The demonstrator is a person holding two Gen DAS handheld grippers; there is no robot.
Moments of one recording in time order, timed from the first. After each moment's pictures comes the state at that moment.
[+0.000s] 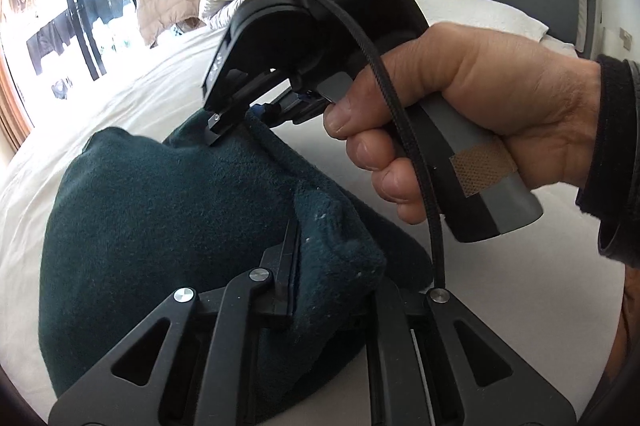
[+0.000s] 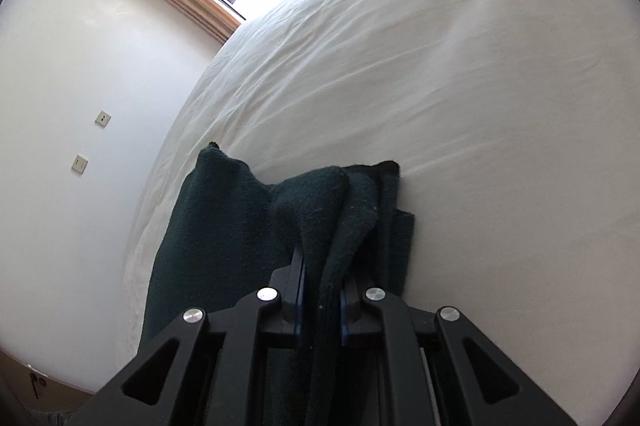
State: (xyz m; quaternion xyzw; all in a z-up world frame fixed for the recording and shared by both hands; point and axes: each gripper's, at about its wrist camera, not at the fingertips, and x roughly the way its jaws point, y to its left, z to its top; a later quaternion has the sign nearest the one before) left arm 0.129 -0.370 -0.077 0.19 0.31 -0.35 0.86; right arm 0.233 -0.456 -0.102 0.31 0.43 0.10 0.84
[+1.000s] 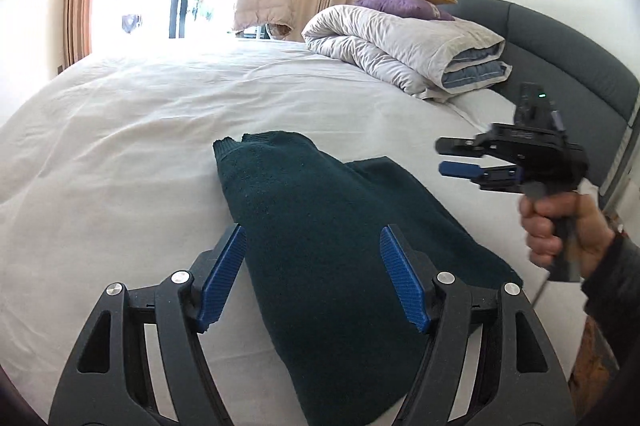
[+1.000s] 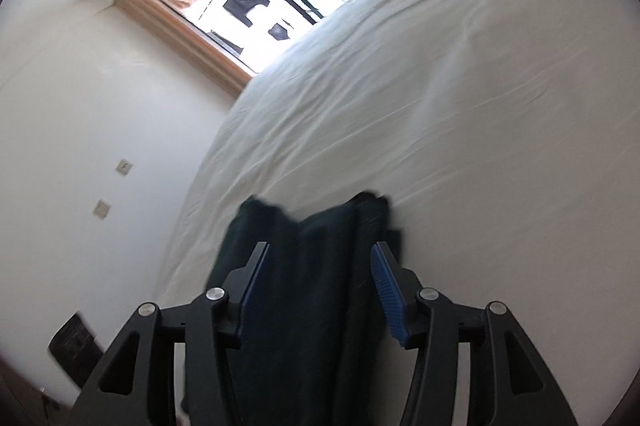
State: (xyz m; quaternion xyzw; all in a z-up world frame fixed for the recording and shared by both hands) left arm 0.155 -0.175 -0.028 0.00 0.31 -0.28 0.91; right arm 0.178 -0.426 -0.050 0.33 0.35 0.14 0.87
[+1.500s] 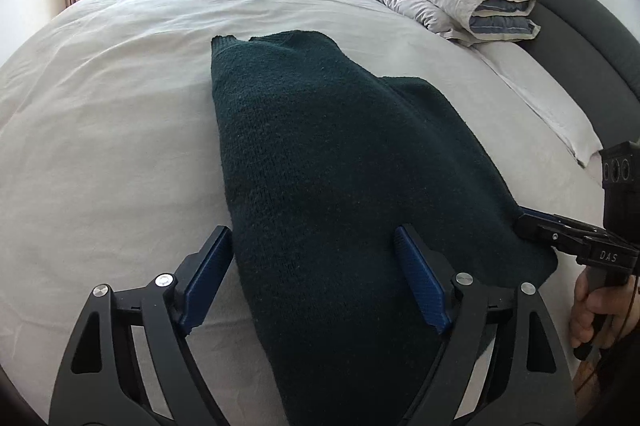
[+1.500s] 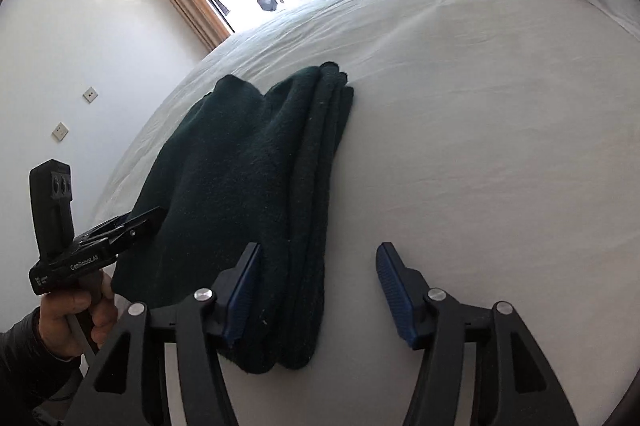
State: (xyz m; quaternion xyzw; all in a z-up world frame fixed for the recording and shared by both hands) left arm 0.181 -0.186 -0.079 -0.01 0.42 -0.25 0.87; right arm 0.102 -0.406 -0.082 0.20 0.39 0.03 0.90
